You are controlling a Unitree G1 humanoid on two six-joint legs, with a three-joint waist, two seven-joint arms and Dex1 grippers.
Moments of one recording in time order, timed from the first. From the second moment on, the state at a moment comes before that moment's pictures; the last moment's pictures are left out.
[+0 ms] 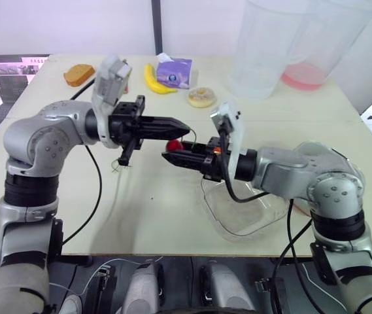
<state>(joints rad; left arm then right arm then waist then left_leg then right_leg) -0.84 0.65 0.02 -0.09 -0.86 0.86 -1.27 -0.68 -0.51 0.11 -0.48 1.40 1.05 0.02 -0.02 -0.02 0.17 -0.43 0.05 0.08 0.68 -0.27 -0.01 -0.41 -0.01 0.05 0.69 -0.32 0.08</state>
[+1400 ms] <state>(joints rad) -0.78 0.68 0.03 -0.16 -0.87 0.86 -1.26 0.19 -0.93 -0.65 -0.62 1.12 1.13 -0.03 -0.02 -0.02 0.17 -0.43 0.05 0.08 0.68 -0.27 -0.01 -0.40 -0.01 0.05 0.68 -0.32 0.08</state>
